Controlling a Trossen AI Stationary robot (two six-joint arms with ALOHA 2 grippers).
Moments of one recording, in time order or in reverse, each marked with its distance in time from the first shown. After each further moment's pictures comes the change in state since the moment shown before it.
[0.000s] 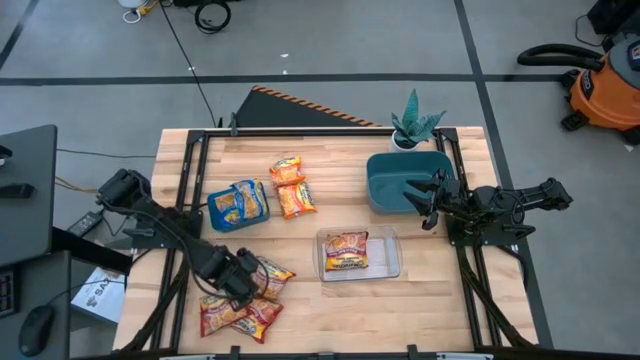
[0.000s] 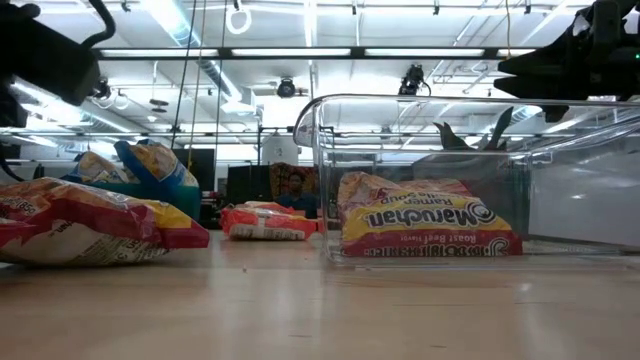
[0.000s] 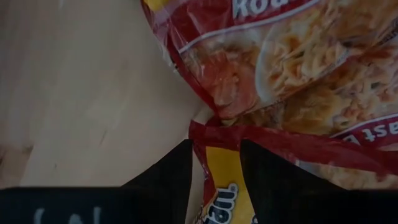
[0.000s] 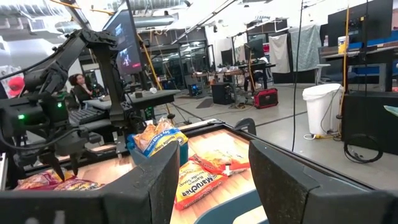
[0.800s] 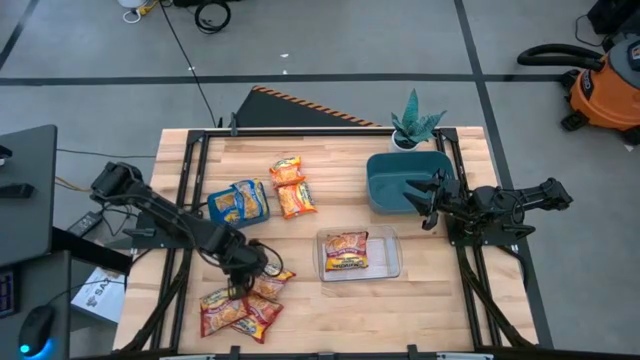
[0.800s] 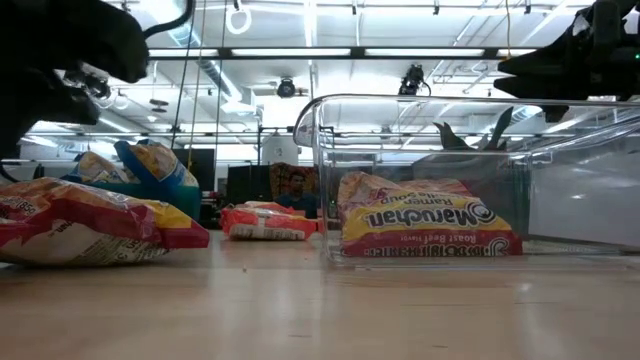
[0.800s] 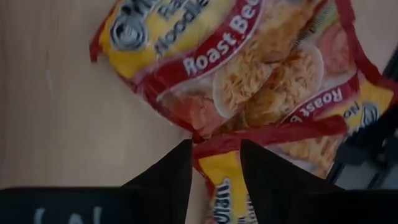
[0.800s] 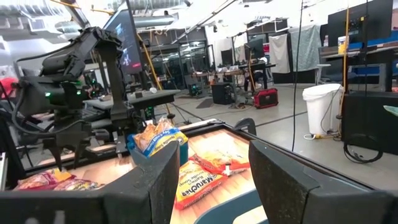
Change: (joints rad) left arm 0.186 -0.106 -0.001 0.012 0.160 0.428; right arm 0.000 0.000 0.000 -0.001 0.000 0.000
